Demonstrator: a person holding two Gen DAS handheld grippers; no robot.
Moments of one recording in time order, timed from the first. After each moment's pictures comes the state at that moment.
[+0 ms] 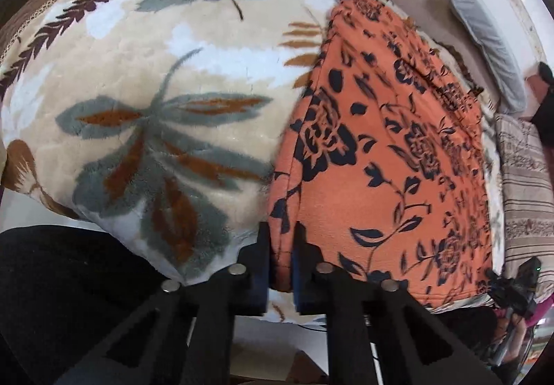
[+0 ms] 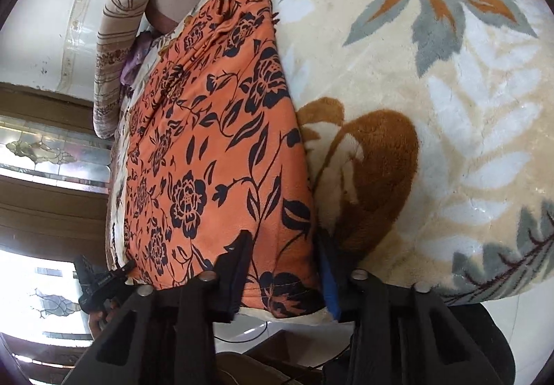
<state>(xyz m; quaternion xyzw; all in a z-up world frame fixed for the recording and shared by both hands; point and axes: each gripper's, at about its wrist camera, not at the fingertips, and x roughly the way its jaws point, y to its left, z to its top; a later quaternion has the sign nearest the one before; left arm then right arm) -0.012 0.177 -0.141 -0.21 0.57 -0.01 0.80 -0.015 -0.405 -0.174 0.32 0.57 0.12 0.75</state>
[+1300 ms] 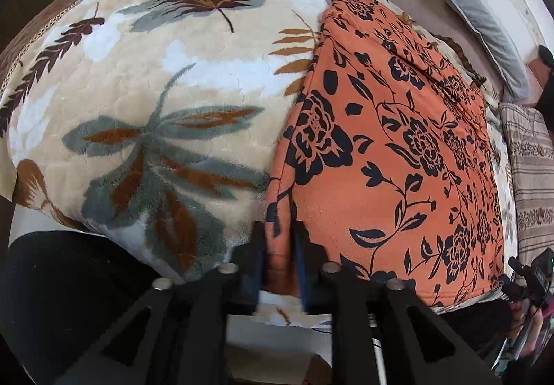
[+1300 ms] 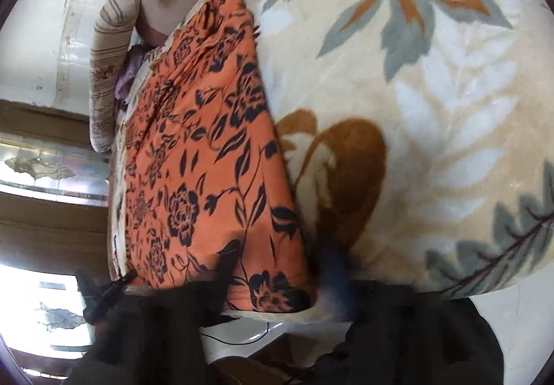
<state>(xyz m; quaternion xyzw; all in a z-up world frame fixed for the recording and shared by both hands) -0.008 0.166 -0.139 -0.18 0.56 0.01 0.81 -0.019 -0.422 -0.172 0.37 0.55 0.11 0.74</state>
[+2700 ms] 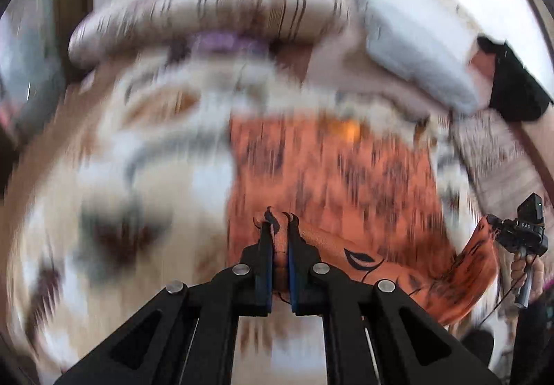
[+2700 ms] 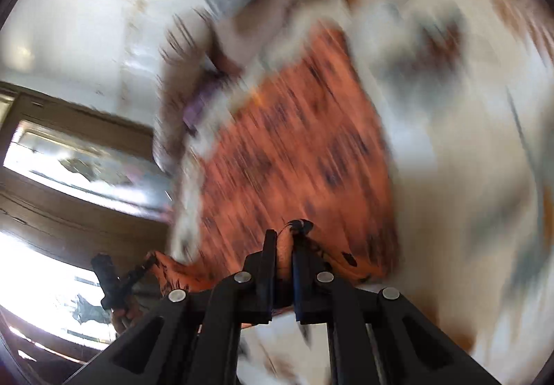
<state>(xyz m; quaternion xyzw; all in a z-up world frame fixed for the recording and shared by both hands) 0.155 0.131 0.014 -0.09 0.42 -0.09 0.90 0.151 -0.430 -0.080 0.38 0.43 0.22 0.79</state>
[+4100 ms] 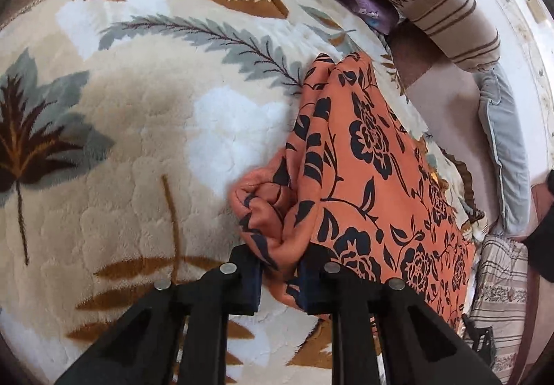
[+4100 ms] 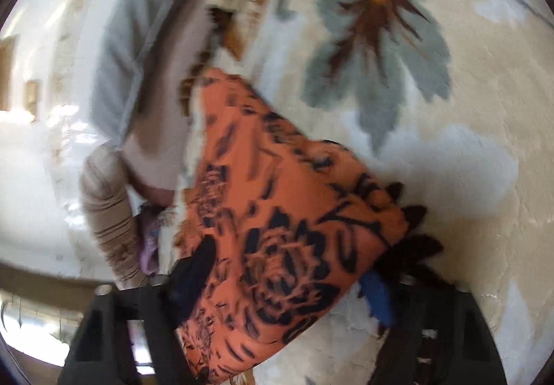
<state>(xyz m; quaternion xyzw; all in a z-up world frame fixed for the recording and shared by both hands) 0.221 0.143 -0.147 -0.33 0.48 0.05 0.81 0.180 -0.380 -0.196 0.57 0.38 -0.05 0.72</state>
